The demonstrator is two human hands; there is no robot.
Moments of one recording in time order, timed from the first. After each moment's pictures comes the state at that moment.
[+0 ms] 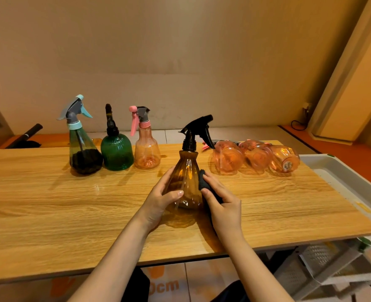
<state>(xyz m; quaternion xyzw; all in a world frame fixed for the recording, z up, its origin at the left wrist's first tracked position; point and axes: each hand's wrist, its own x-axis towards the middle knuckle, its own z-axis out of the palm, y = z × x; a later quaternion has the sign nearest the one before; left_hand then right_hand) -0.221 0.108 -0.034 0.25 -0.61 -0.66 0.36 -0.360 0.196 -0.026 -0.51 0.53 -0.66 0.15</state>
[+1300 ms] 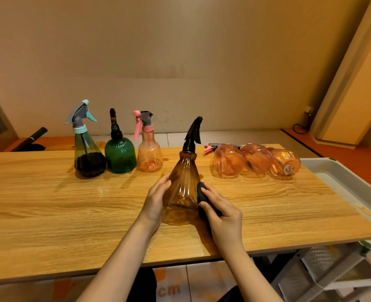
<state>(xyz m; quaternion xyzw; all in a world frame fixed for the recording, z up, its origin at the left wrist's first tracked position) -0.225 0.105 -0.031 0.31 -0.52 -0.66 0.45 -0.358 0.201 -0.044 -0.56 0.53 -0.63 0.02</state>
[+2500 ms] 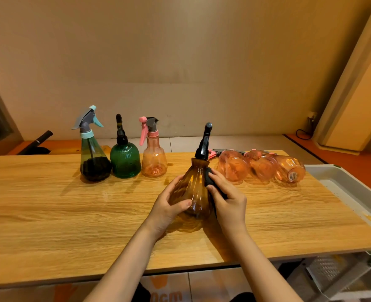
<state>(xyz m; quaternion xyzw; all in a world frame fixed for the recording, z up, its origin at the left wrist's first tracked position) -0.219 0.112 -0.028 0.26 -0.61 -0.64 0.39 -0.372 0.168 -0.019 -0.54 0.53 -0.65 0.01</state>
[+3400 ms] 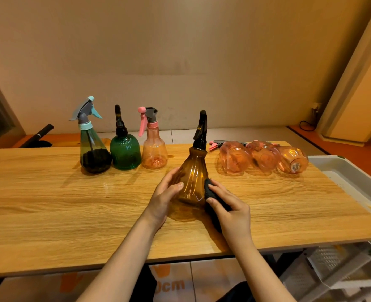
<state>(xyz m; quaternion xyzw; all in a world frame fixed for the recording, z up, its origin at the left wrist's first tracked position) -0.219 0.107 -0.032 0.28 -0.54 -0.68 0.40 -0.363 0.203 -0.037 -0.53 0.52 -0.66 0.15</state>
